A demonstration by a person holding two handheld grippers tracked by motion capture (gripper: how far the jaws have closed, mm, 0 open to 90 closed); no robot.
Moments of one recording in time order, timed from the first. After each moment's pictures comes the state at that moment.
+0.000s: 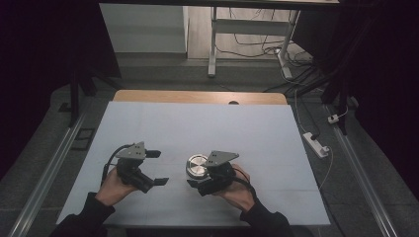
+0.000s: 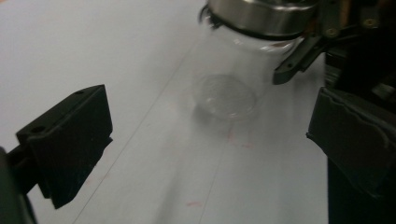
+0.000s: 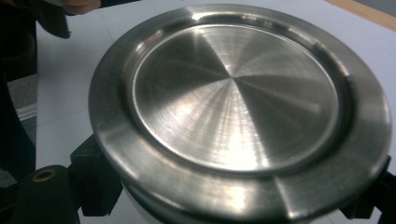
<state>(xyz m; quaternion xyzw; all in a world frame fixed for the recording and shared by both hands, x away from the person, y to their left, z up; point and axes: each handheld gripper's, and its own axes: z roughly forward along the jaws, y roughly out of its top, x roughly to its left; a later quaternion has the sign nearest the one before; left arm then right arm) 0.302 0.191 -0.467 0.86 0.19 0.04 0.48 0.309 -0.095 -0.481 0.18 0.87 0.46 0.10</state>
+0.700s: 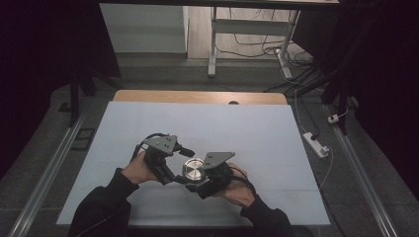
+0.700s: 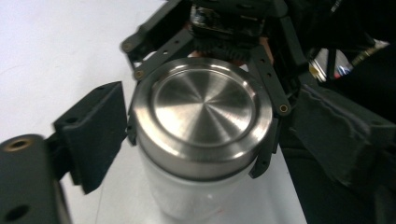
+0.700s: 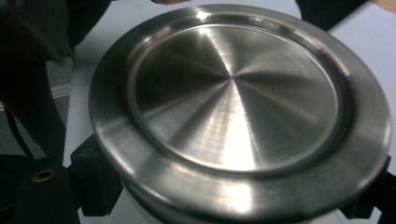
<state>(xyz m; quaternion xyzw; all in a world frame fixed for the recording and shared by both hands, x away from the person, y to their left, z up) 0.337 0.128 -0.445 0.87 -0.01 -0.04 0.48 0.311 -0.091 -0.481 0.11 0.88 0.46 0.06</state>
